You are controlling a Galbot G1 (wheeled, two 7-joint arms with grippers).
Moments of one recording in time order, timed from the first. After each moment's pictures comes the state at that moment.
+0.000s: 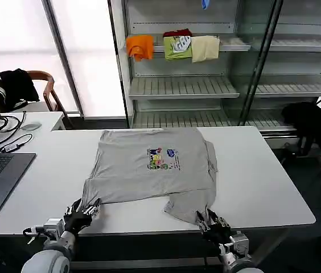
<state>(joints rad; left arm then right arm) 1.40 -1.38 -0.67 -2.03 -0.23 0.58 0.05 -1.51 1.47 0.43 2.15 0.06 -0.54 -0.09</state>
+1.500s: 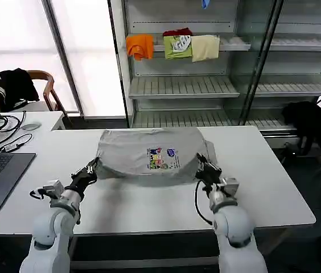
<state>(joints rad) 1.02 -1.38 -0.65 -1.80 -0.43 0.51 0.06 -0.87 1.61 0.45 1.71 0.06 -0.45 -0.05</state>
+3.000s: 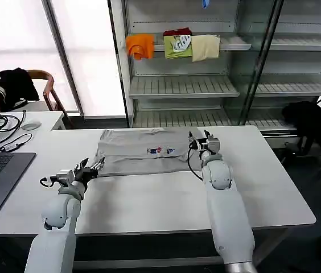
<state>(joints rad) 0.93 -1.36 -0.61 -1.63 -0.21 0.53 0.09 -0.70 1.61 0.47 1.46 -0.07 -0.50 -0.06</state>
